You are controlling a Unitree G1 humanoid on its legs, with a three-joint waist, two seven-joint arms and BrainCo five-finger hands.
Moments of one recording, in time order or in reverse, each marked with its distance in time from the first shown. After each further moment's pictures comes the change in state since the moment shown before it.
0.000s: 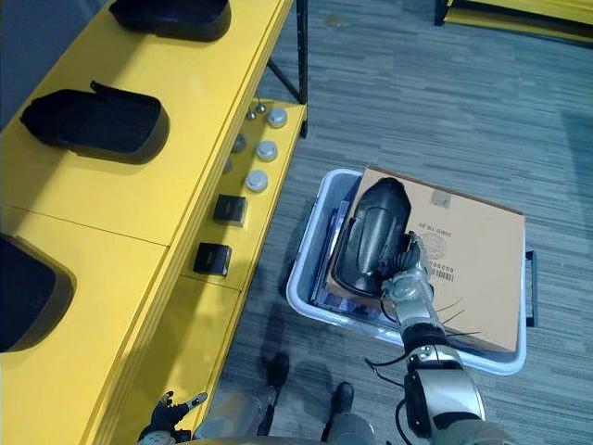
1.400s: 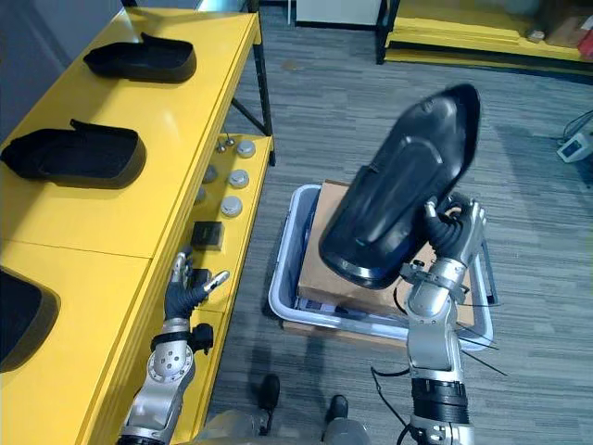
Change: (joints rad) left arm -0.006 -0.031 -0.268 -1.134 0.032 -0.073 0.063; right arm 0.517 0.129 0.028 -1.226 -0.157 -0.071 -0.102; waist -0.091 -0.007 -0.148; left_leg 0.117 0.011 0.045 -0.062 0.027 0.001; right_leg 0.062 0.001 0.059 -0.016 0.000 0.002
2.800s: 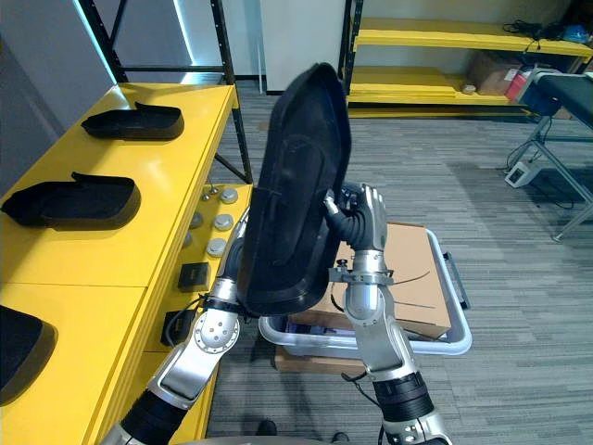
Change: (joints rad) left arm -0.205 0.064 -0.168 0.030 0.310 0.061 -0.022; right arm 0.005 0.009 0.120 0.047 -0.075 -0.014 0.070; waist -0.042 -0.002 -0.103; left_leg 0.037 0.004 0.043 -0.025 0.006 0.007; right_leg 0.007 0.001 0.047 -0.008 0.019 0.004
